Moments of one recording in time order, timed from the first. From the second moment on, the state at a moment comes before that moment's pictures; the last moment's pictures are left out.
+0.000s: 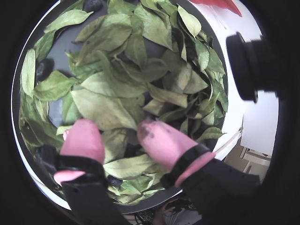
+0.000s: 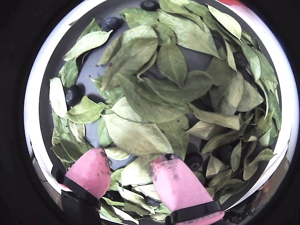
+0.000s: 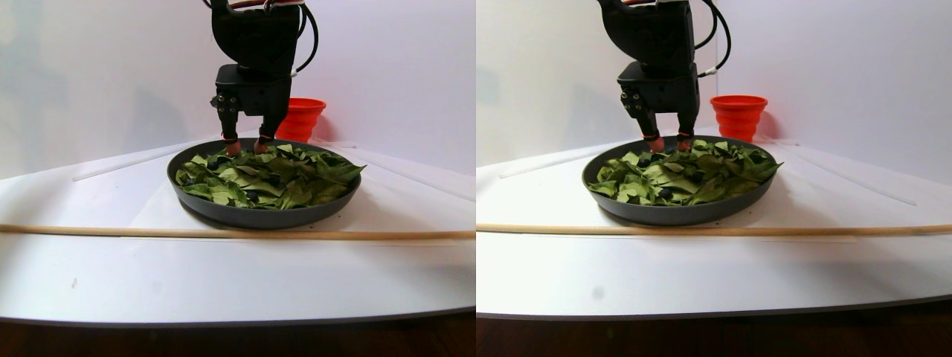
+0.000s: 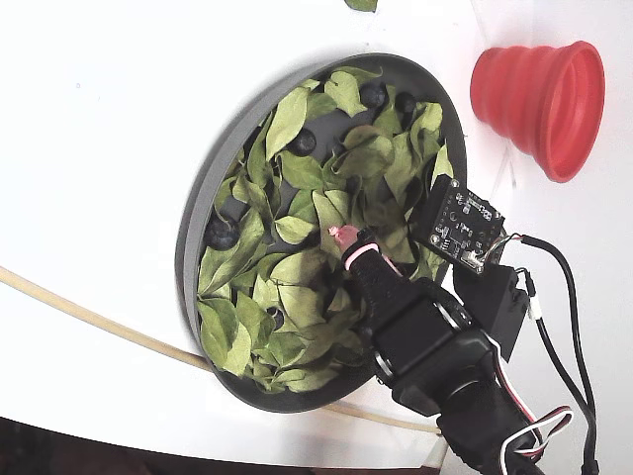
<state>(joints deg) 7.5 92.4 130.2 -14.9 -94.3</state>
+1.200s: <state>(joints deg) 12.9 87.6 132.6 -17.8 -90.9</state>
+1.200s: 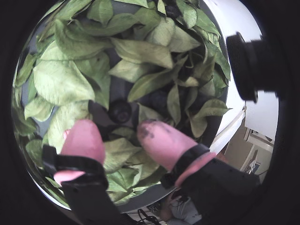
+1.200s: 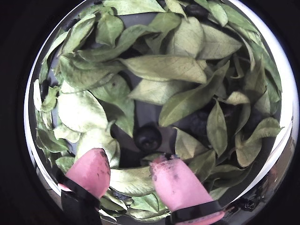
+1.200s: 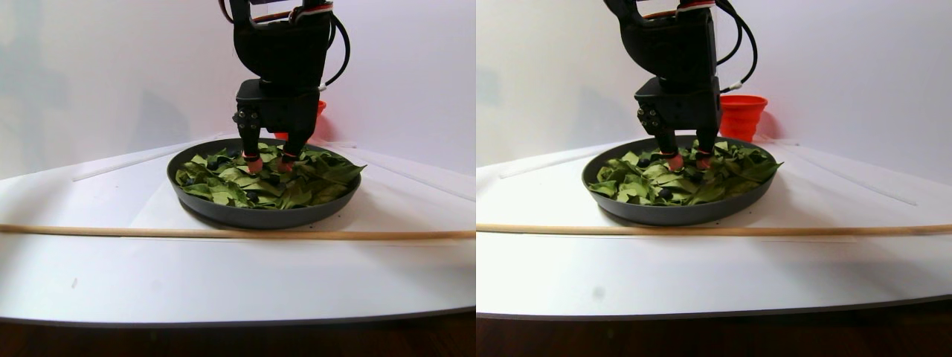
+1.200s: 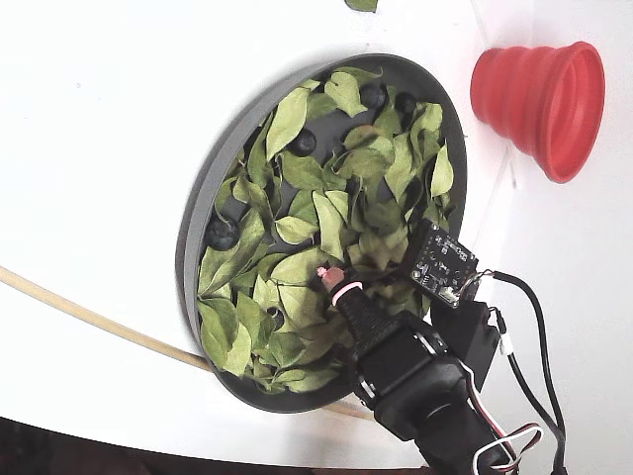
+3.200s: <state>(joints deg) 14.4 77.2 127.0 -25.5 -80.2</state>
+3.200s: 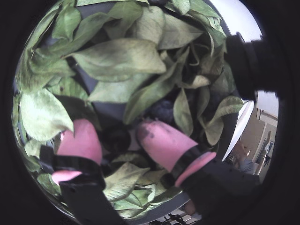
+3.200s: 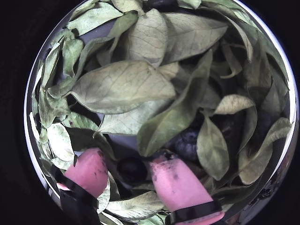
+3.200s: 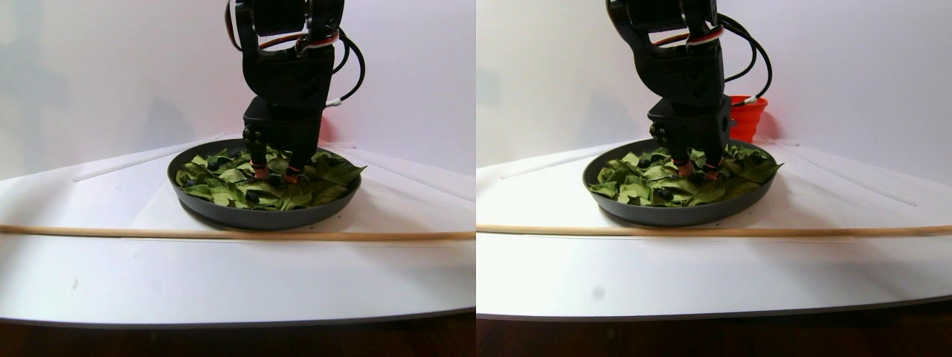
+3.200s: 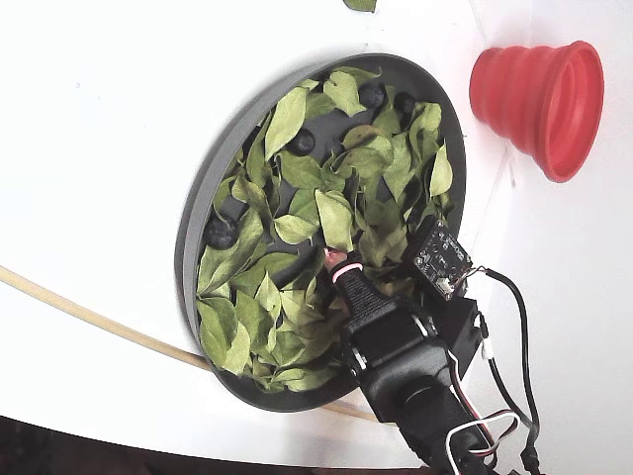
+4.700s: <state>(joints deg) 13.6 75.2 131.6 -27.7 -68.4</state>
